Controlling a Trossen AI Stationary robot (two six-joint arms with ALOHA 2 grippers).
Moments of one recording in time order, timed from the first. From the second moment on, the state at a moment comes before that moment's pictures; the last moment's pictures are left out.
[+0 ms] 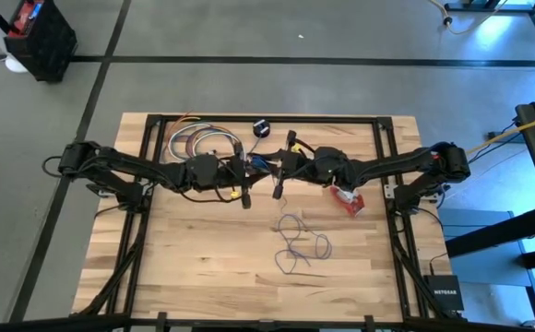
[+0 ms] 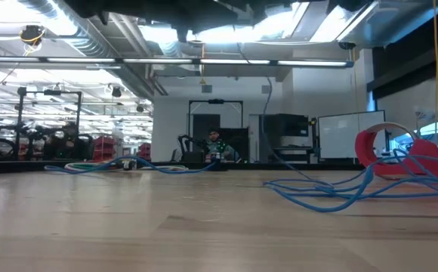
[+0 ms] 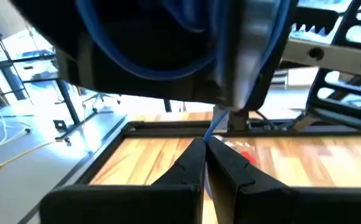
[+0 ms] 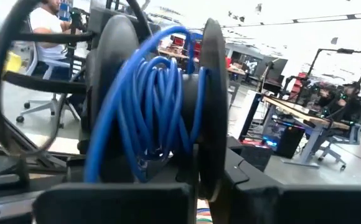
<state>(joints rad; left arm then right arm) -0.02 1.41 0.82 0.56 -0.24 0.12 0.00 1.54 1.00 0.66 0.19 -0.27</state>
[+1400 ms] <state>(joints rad) 0.07 1.32 0.82 0.23 -0.35 0.13 0.00 1.23 1.06 -0.28 0.29 -0.29</state>
